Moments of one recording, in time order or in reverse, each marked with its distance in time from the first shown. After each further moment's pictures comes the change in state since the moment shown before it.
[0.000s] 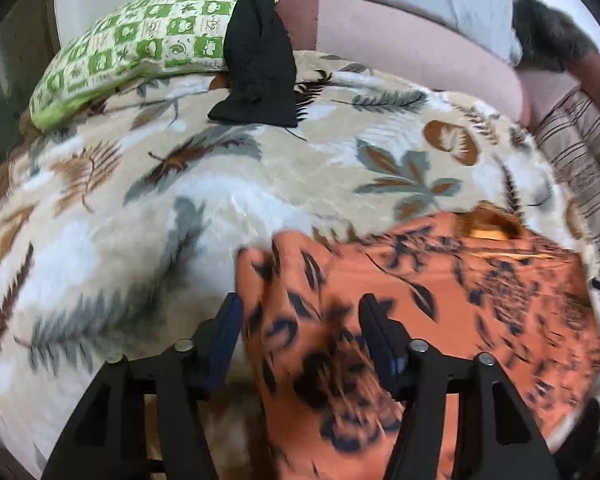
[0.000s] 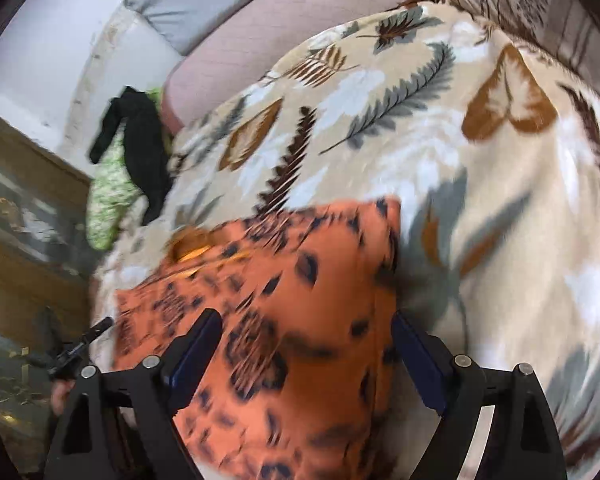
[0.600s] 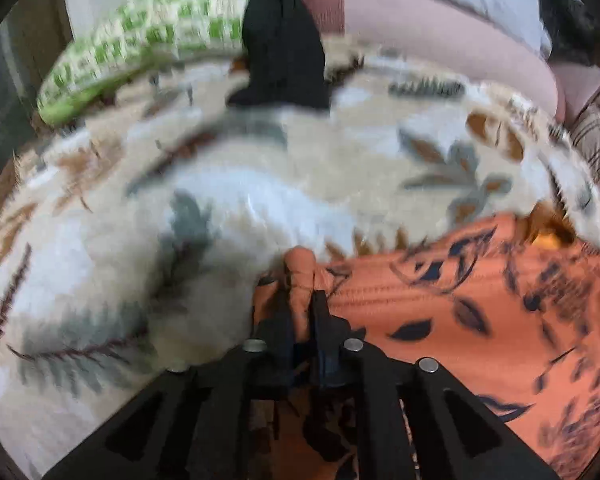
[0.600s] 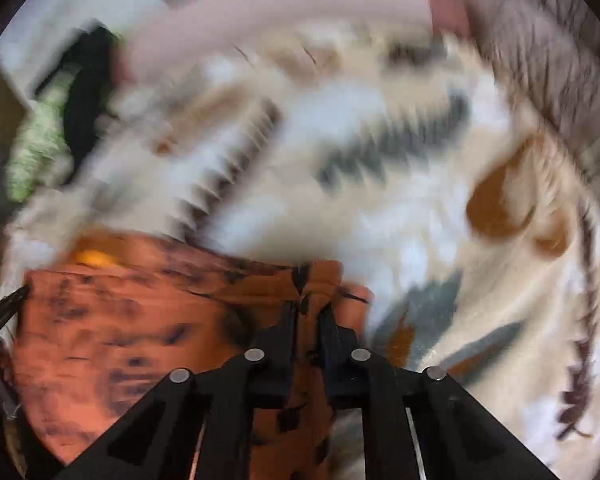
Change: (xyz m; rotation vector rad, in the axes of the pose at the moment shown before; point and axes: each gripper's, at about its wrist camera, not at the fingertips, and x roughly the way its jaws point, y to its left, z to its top) left arm 0.021 0.013 0.004 -0.024 -0.039 0.087; right arm 0.060 -0.009 0.040 -0.085 0.057 -0.242
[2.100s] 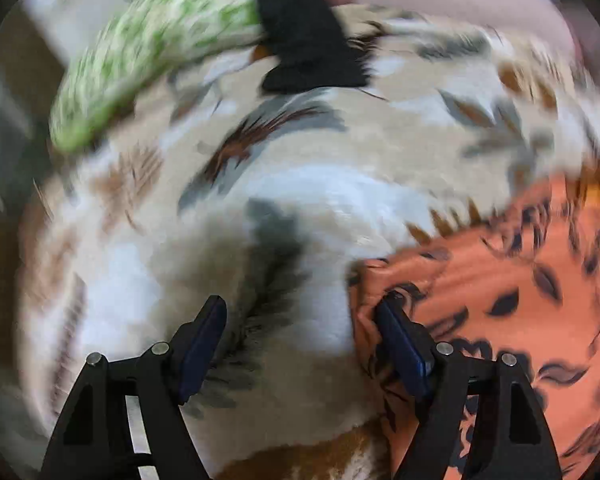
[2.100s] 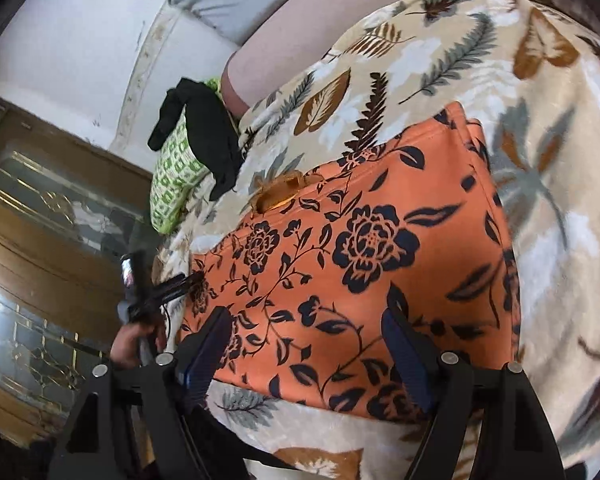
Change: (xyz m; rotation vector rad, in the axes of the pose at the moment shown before) left arm 0.013 0.036 0.010 0.078 0.155 0.118; right arm -0.094 0.031 -0.111 0.106 -0.032 0.496
